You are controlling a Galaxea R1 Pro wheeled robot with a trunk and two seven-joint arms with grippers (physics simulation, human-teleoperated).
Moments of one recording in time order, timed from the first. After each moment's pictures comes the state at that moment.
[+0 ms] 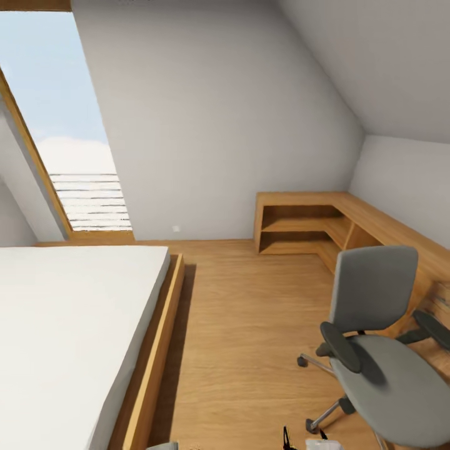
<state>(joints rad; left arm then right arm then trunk) -0.42 -0.11 -1.89 -0.15 1.93 -0.34 0.50 -0.28 0.03 0.64 -0.15 -0.44 -0.81 -0.33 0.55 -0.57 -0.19</state>
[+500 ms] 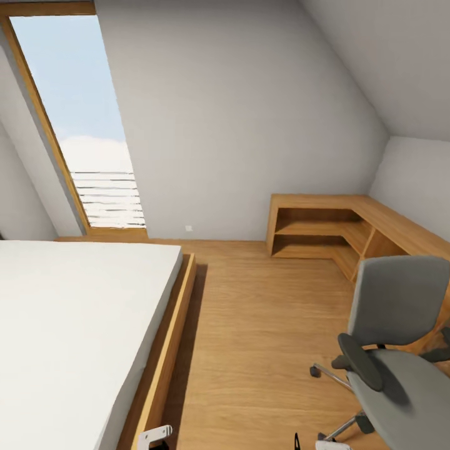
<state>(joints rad) -0.46 -0.07 -1.90 -0.15 1.93 -0.40 0.50 -0.33 0.03 0.56 -0.06 -0.44 -0.72 -0.32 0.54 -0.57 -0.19</state>
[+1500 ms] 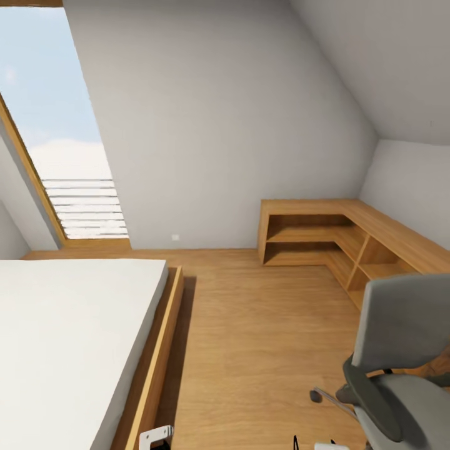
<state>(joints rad) -0.46 -0.07 -1.90 -0.16 1.93 -0.40 0.50 -0.33 0.04 0.56 -0.04 -0.44 -0.72 -0.31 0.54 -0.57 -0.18</state>
